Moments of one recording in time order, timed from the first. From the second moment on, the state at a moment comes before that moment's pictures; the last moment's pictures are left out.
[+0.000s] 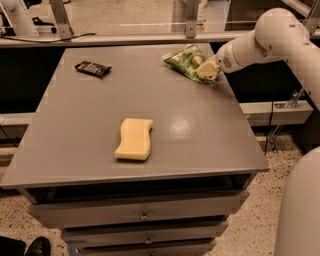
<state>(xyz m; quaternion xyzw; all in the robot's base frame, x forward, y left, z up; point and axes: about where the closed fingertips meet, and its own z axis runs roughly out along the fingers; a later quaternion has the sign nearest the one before) 0.777 -0.162 0.845 -0.39 0.82 0.12 0.40</state>
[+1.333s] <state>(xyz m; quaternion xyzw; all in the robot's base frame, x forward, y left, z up) 0.773 -0.078 0.924 -0.44 0.74 0.17 0.48</state>
